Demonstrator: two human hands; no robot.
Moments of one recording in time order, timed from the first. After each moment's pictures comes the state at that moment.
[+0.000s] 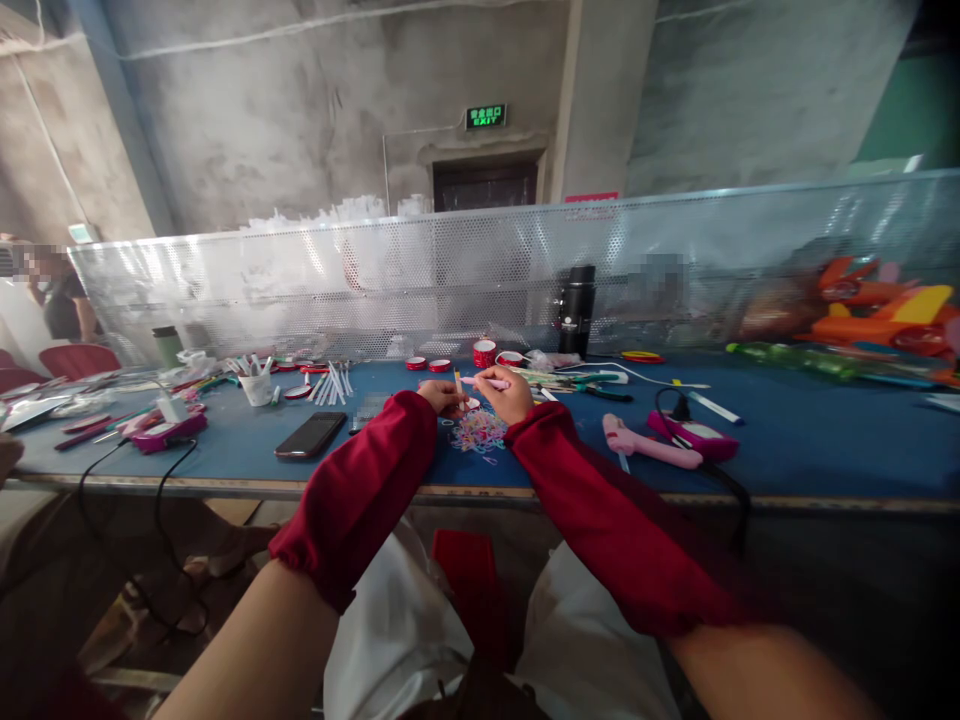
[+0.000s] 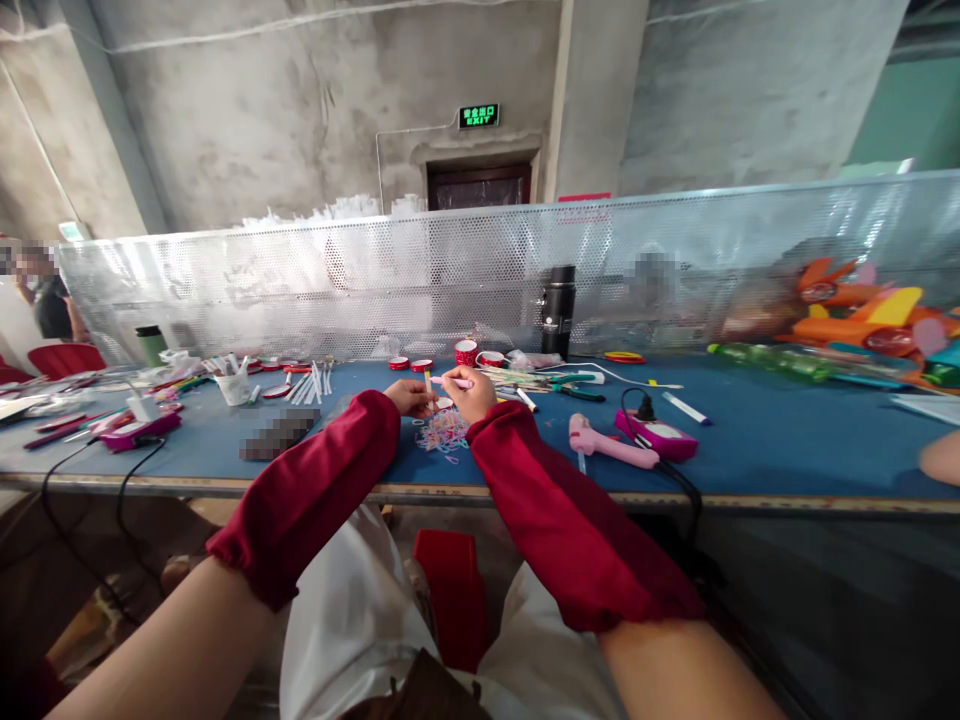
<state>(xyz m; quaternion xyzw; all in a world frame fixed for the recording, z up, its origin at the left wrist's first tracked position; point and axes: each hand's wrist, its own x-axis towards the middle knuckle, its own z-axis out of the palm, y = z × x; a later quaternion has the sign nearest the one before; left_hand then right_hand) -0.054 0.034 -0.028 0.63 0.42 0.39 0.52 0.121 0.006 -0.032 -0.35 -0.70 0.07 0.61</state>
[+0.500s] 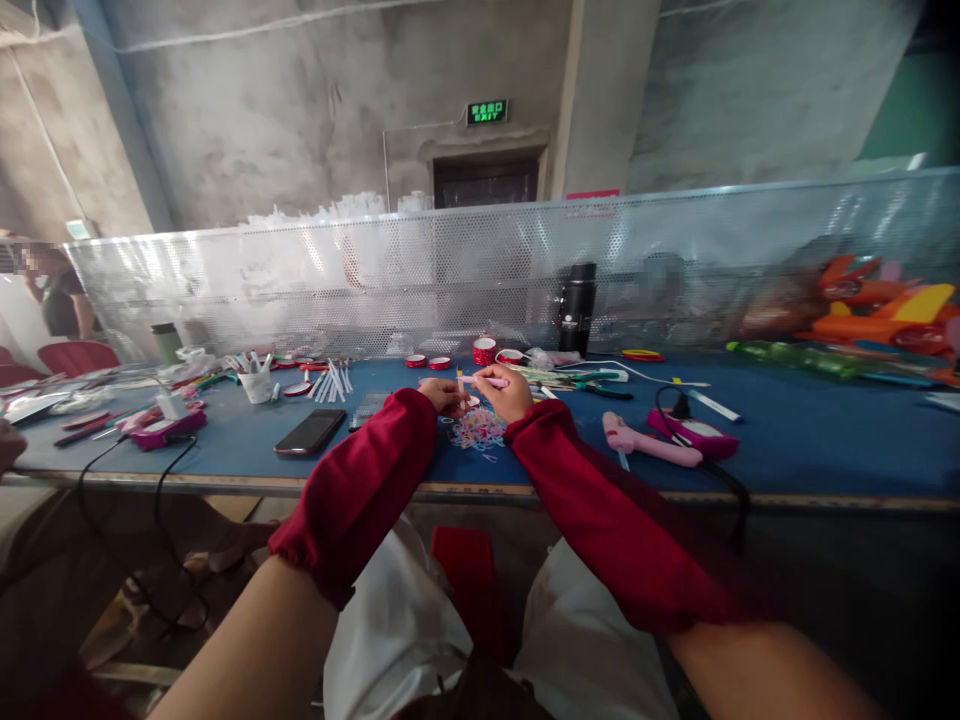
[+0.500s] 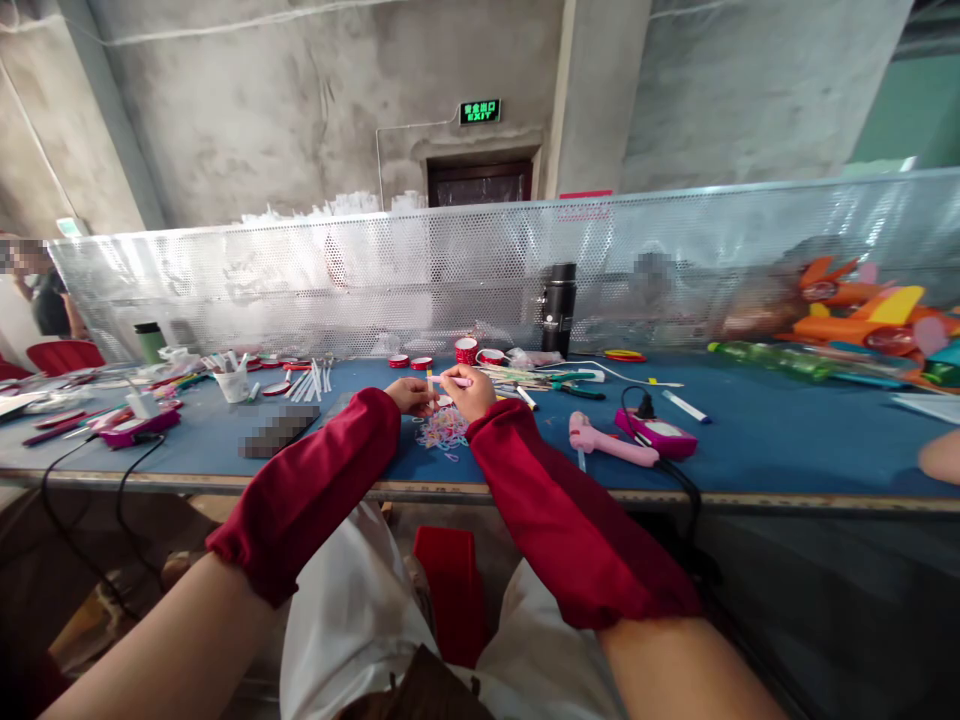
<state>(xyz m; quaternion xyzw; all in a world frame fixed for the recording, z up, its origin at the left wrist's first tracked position) -0.051 0.005 -0.014 0.63 0.42 0.39 0.52 0.120 0.005 -0.032 -0.35 -0.71 0.06 0.61</state>
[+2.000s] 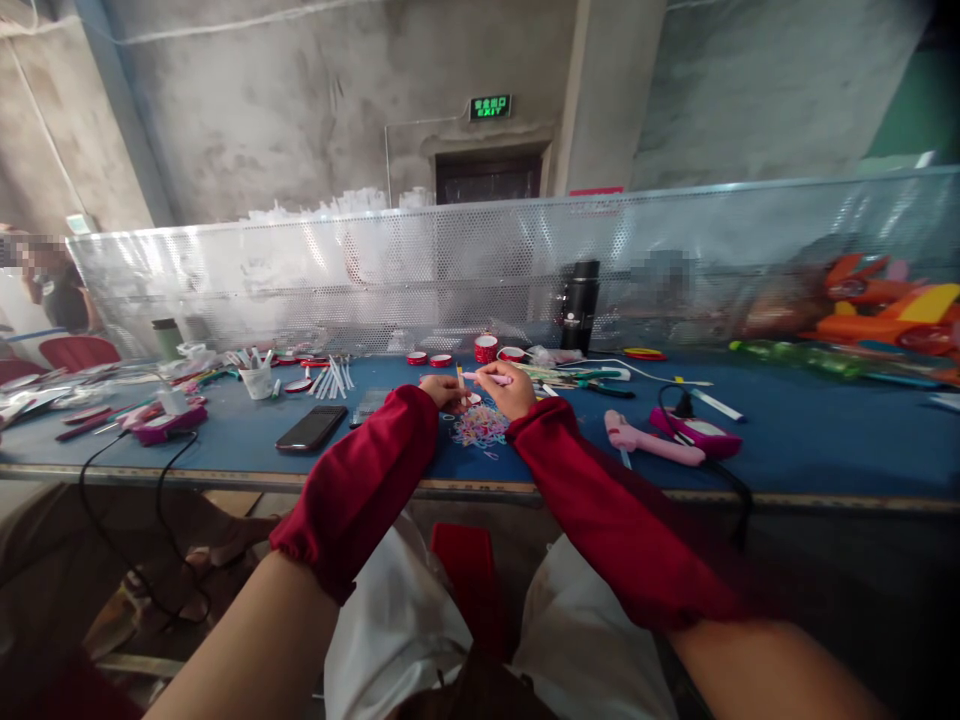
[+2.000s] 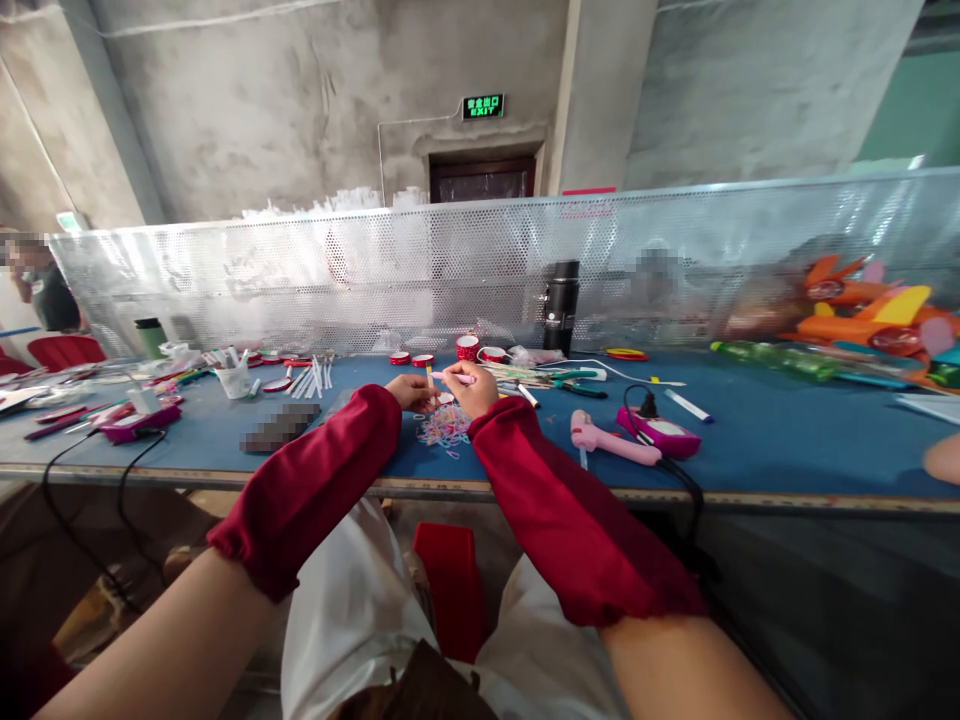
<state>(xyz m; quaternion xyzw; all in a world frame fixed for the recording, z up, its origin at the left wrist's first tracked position) -0.054 0.032 -0.029 0.63 0.41 0.39 0.53 0.121 0.005 -0.032 -0.34 -0.70 0.06 0.62</state>
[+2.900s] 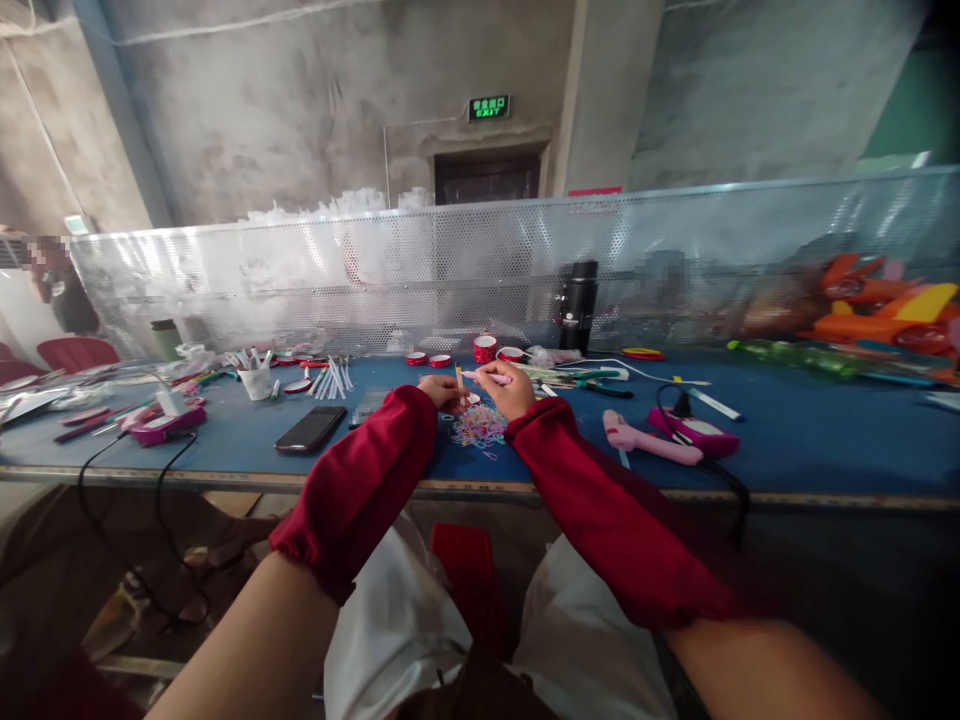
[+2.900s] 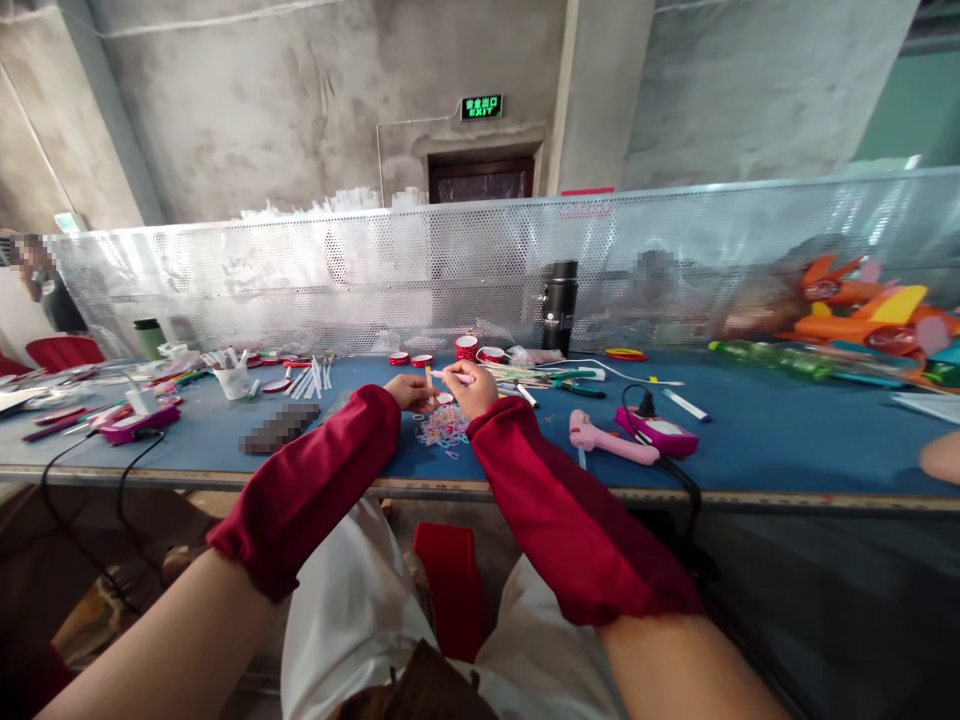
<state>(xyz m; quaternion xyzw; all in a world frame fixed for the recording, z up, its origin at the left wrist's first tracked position) -0.055 0.038 -0.031 0.63 0.41 0.38 0.53 0.120 0.003 -0.030 -0.34 -0.70 0.06 0.62</state>
